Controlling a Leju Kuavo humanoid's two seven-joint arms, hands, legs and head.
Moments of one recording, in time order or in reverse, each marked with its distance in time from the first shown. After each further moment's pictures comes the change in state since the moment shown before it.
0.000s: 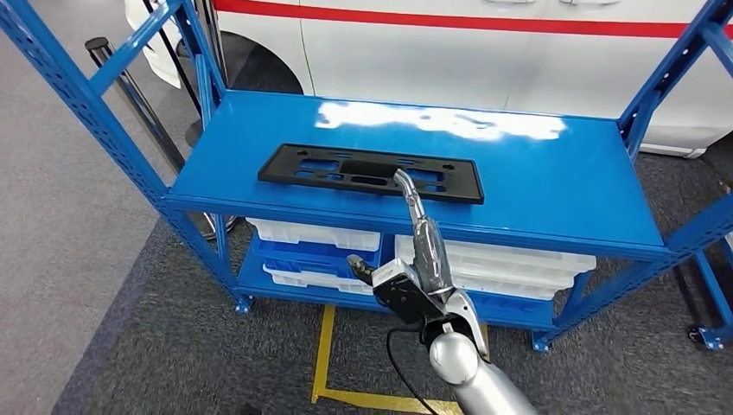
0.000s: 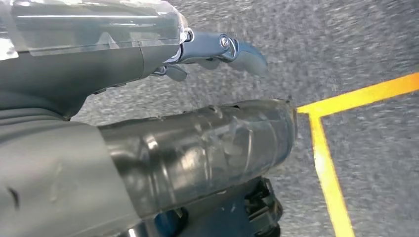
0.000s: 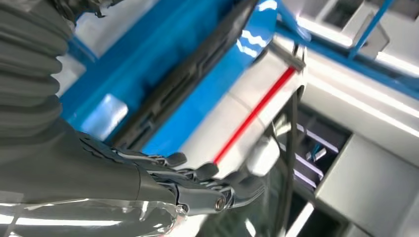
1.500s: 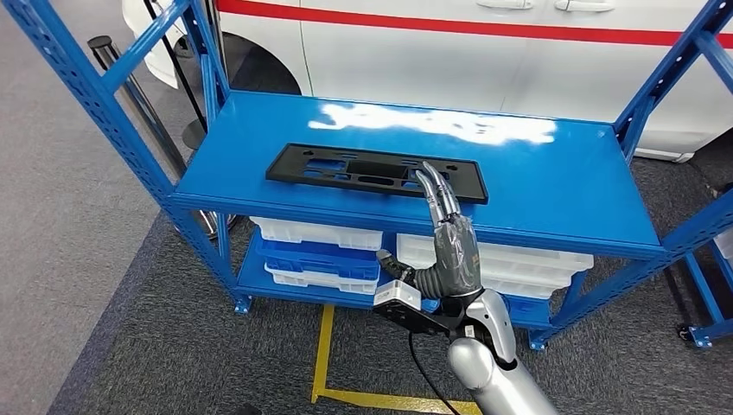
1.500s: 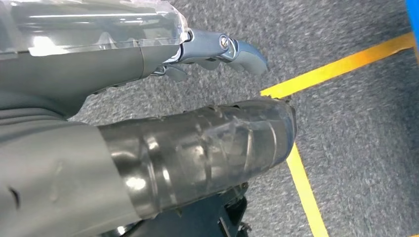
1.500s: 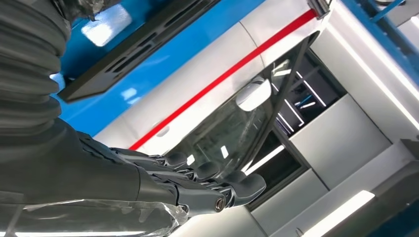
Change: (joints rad) left arm -0.015 -0.012 -0.019 0.000 -0.019 -0.105 -0.132; right arm 0.020 -0.065 -0.069 -0.065 0.319 -0.059 0.006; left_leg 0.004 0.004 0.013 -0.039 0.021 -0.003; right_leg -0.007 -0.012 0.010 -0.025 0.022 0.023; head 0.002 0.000
